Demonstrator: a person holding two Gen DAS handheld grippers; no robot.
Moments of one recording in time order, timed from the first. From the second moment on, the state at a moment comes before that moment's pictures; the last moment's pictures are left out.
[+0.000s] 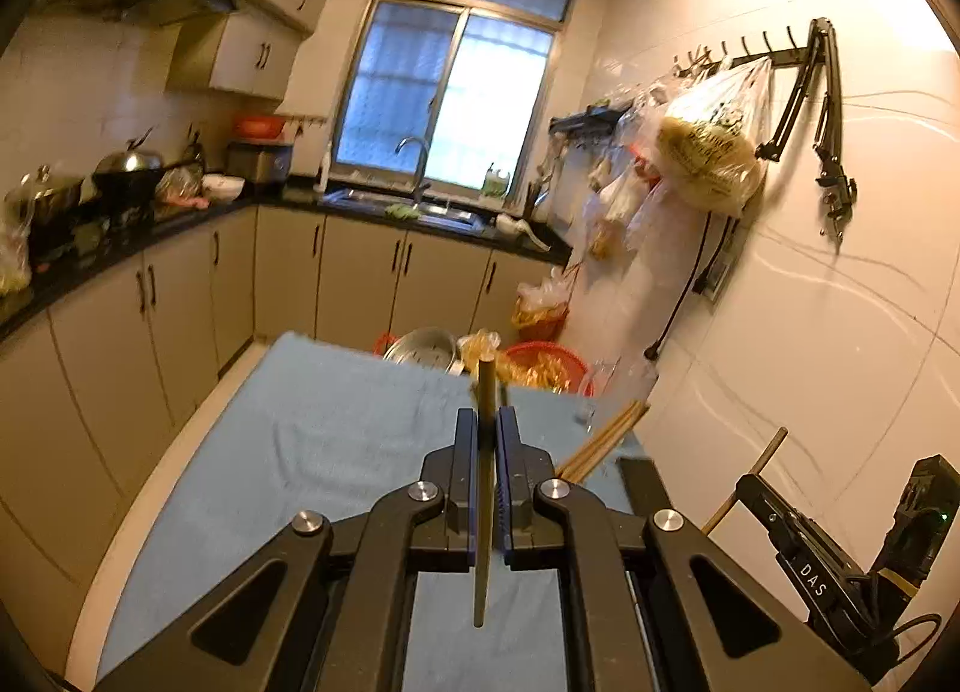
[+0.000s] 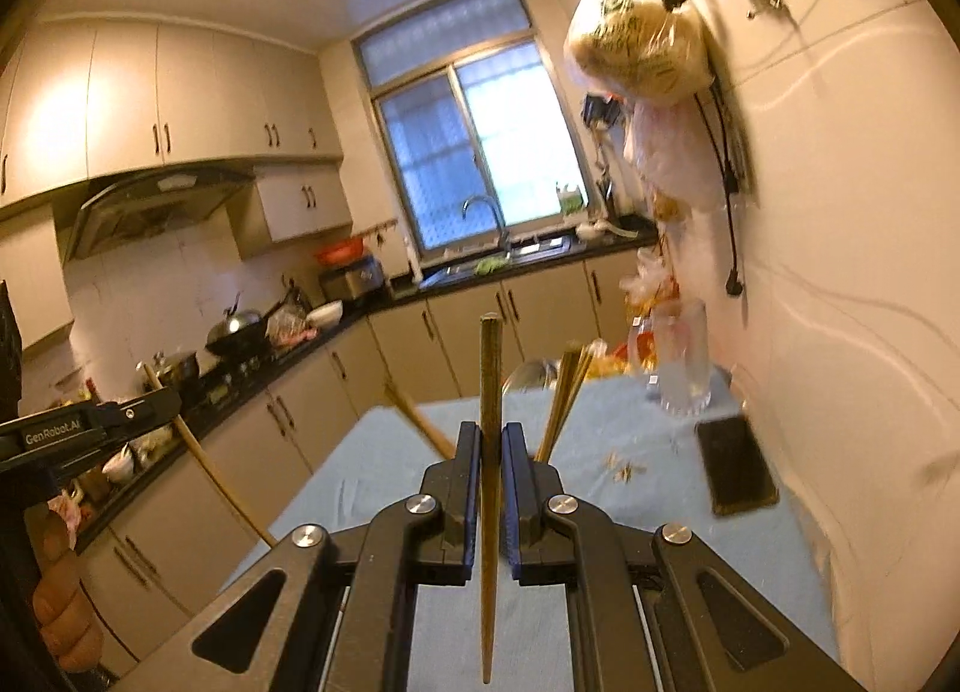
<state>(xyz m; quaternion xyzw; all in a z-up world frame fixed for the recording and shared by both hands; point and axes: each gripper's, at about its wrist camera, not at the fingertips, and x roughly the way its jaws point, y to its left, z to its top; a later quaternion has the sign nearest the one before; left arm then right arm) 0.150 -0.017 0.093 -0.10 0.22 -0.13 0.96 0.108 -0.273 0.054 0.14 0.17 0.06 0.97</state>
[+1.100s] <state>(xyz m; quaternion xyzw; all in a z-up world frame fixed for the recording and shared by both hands) 0.263 -0.085 0.043 -0.10 0.23 -0.16 0.95 0.228 -0.267 0.025 0.16 0.12 0.00 0.98</state>
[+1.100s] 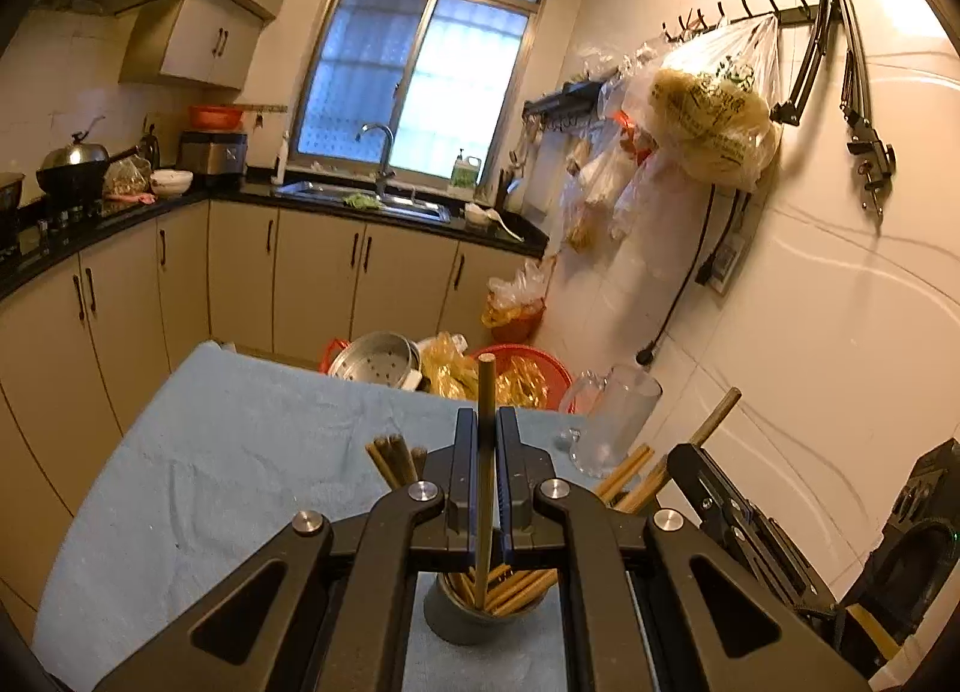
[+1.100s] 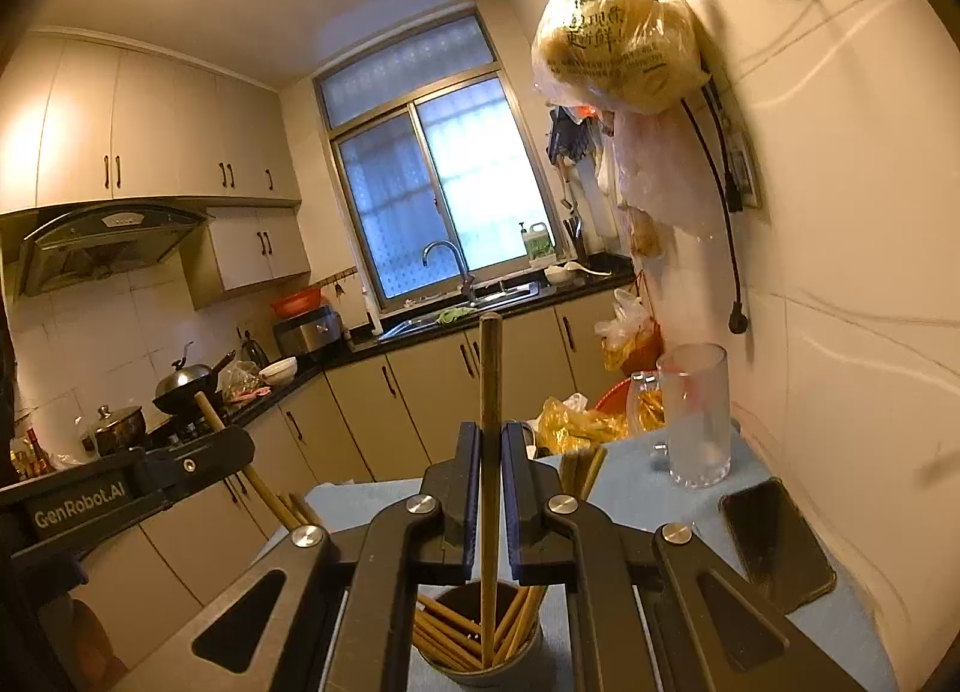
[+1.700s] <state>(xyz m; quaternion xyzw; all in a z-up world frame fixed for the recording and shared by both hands) 0.259 -0.087 0.028 -0.09 0.25 -0.16 0.95 0.238 -0.277 0.000 0.18 0.17 0.02 0.97</state>
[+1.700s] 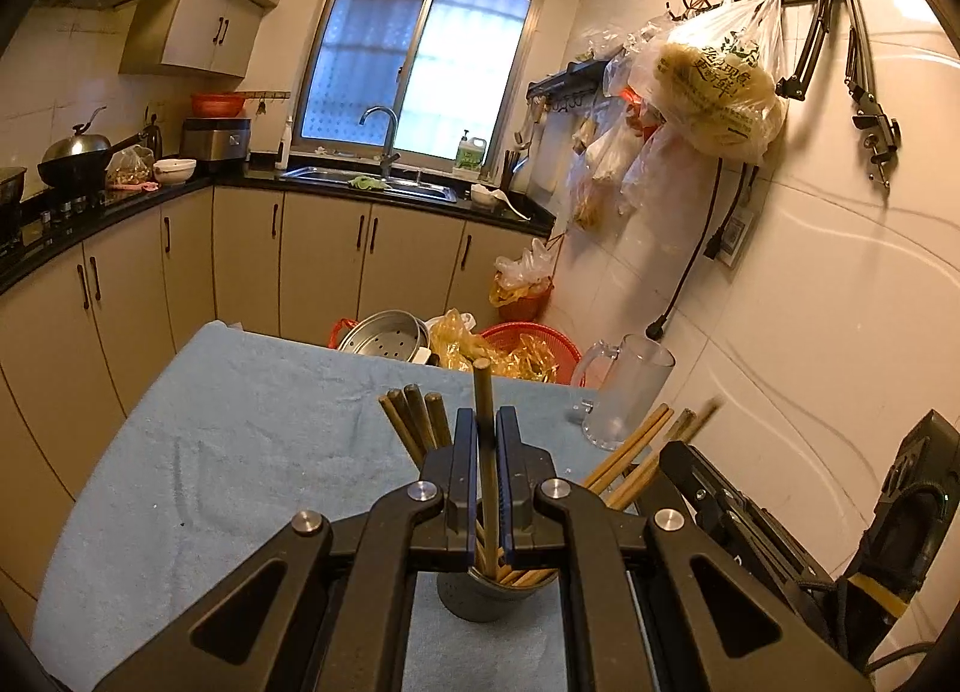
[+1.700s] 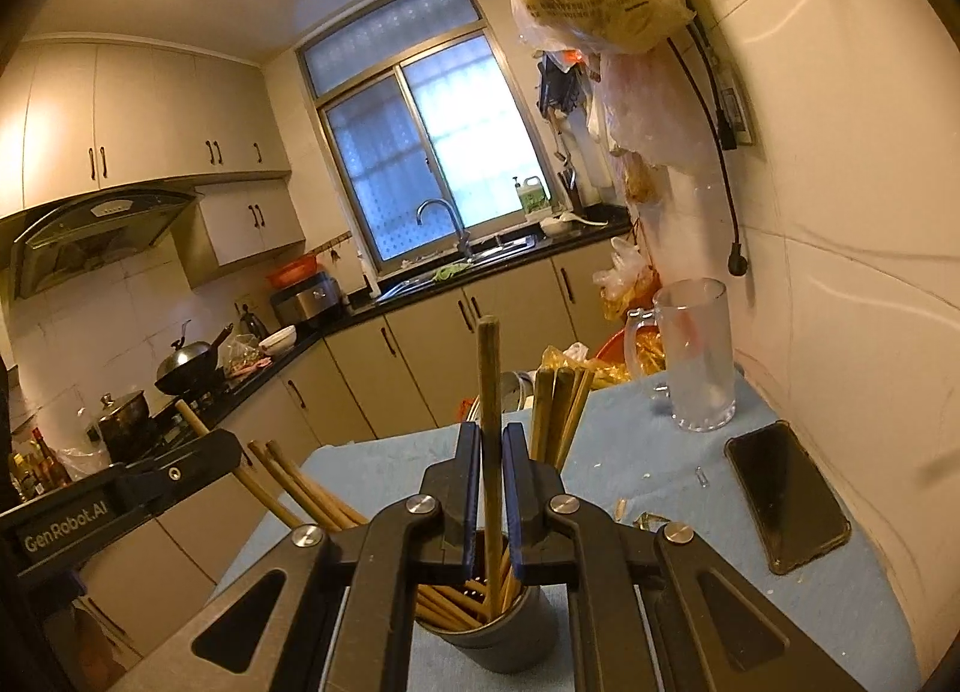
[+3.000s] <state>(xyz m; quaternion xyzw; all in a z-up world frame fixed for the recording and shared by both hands) 0.040 -0.009 0.023 0.01 0.26 -0.05 0.96 0.007 -0.221 0.036 0.08 0.21 0.00 0.97</state>
